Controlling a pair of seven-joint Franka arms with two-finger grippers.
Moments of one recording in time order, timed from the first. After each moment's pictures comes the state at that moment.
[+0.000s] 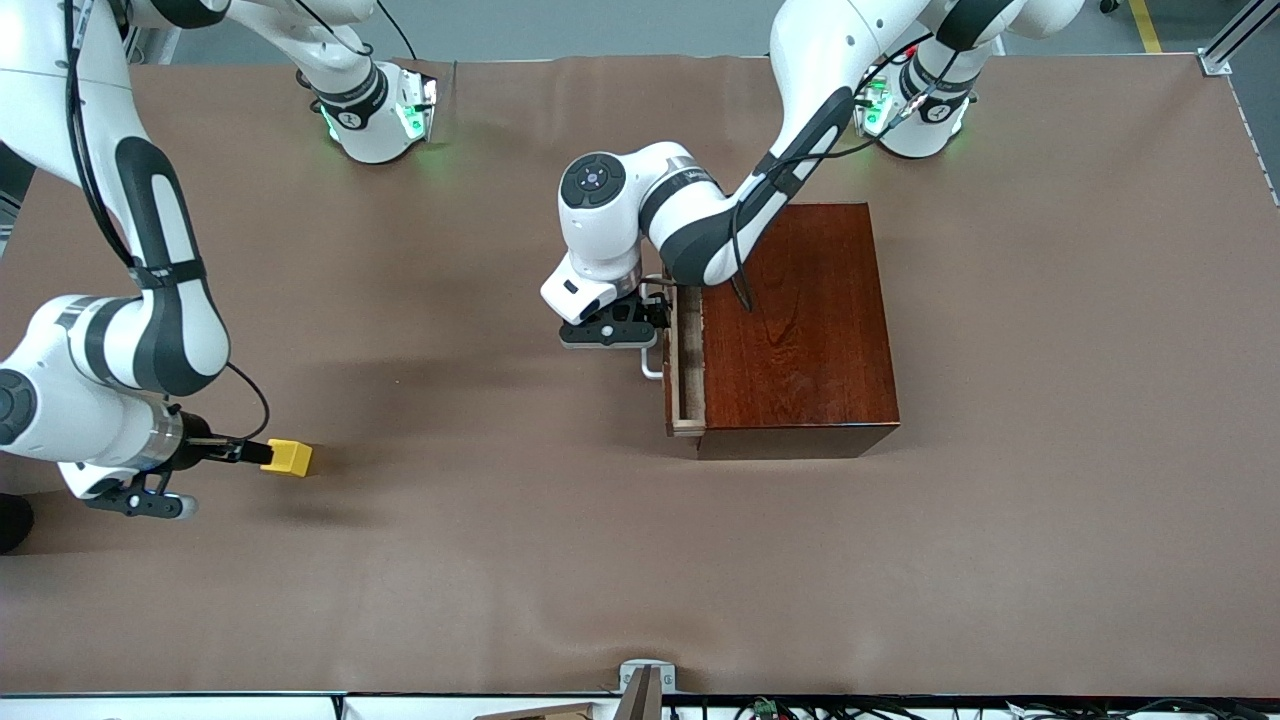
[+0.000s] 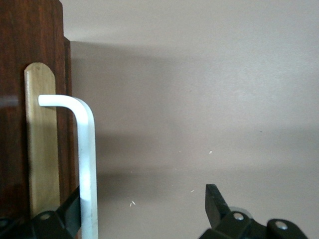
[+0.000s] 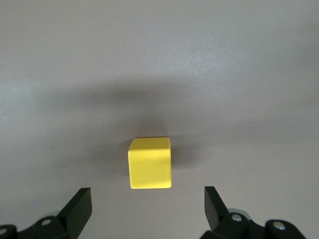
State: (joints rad) left arm -0.71 0.73 -0.26 -1.37 0.30 2.14 -1.04; right arm -0.06 0.58 -0.04 -1.59 0.03 2.10 0.02
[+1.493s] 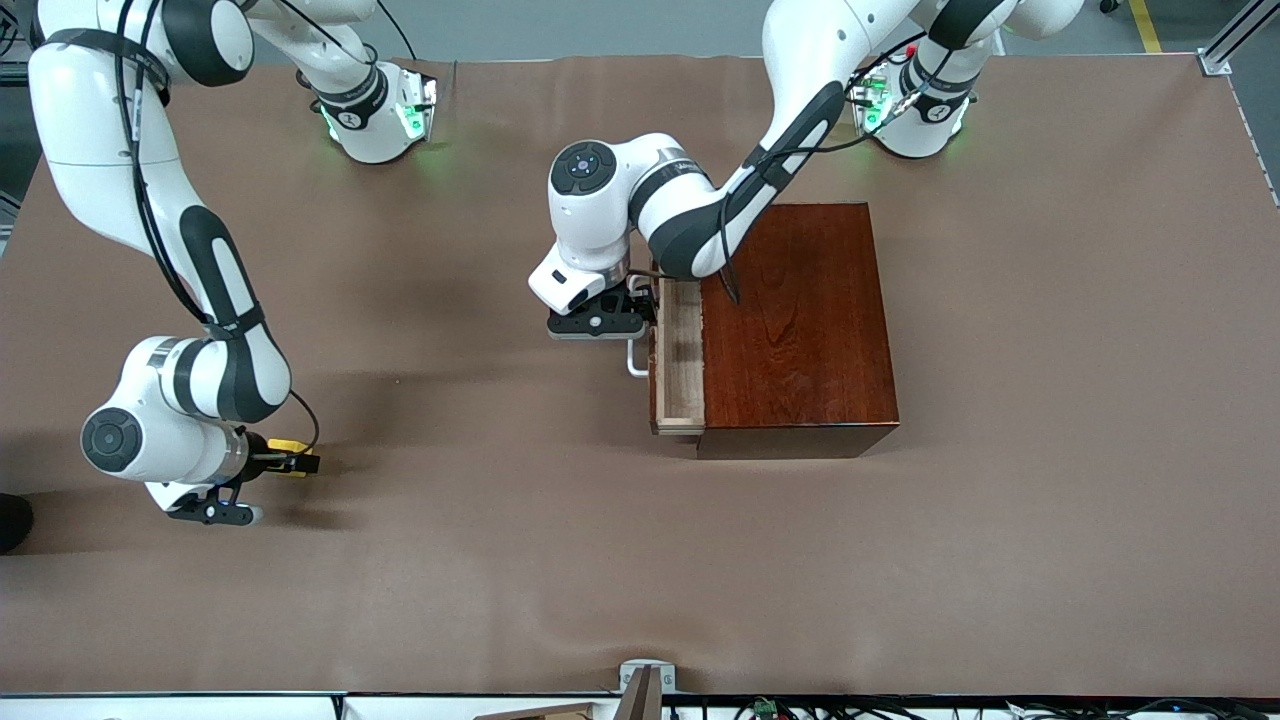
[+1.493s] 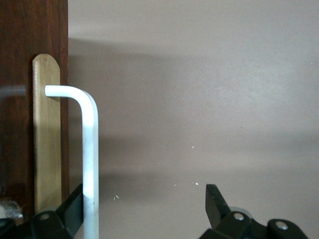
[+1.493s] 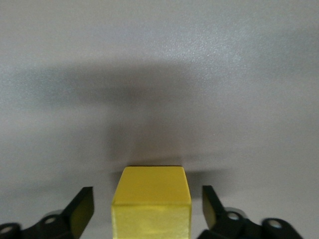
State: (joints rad) left arm -0.73 0.74 -0.25 -1.36 0.29 2.15 -1.06; right arm -0.05 0.75 -0.04 -1.59 0.03 2.24 0.00
